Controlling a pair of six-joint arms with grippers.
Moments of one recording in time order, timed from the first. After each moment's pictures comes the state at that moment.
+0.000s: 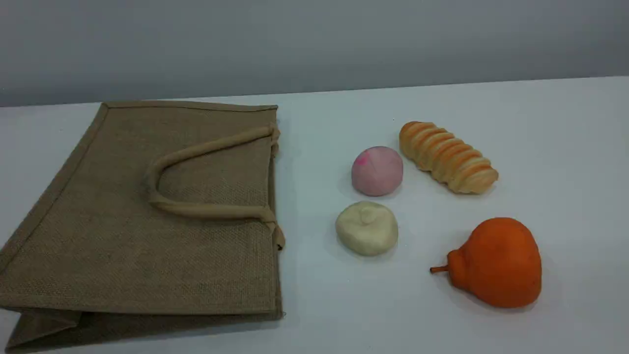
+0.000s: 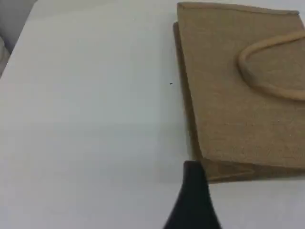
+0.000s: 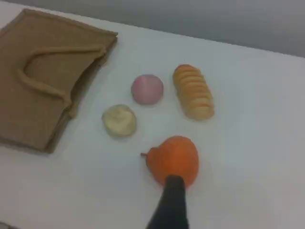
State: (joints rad) left arm -0.04 0.00 -0.53 0.10 1.14 -0.06; right arm 0.00 0.00 -0.51 0.30 1.09 -0.28
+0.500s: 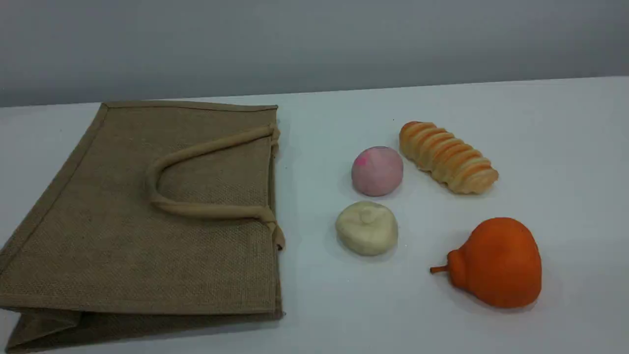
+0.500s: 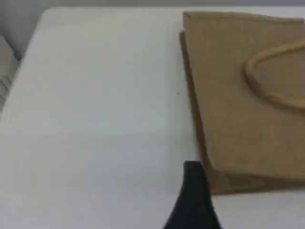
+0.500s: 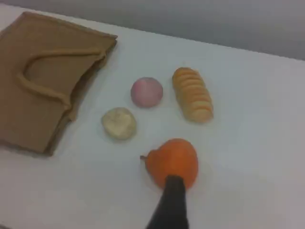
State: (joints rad) left arm -0.04 0.00 -0.53 0.14 1.10 -0.06; right arm 0.00 0.00 -0.51 0.30 1.08 -0.28
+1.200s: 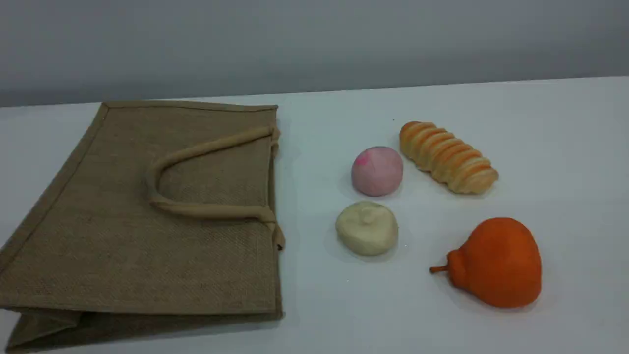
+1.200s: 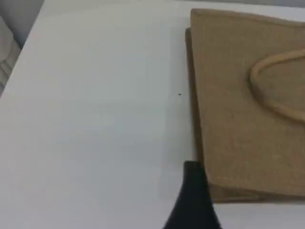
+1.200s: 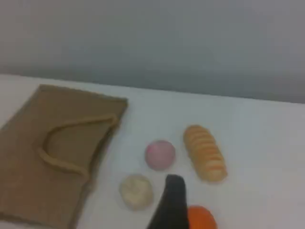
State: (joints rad) left arm -0.04 0.27 -0.63 0.16 1.02 -0.15; right arm 0.00 0.24 -0.65 0.38 0.89 -0.24
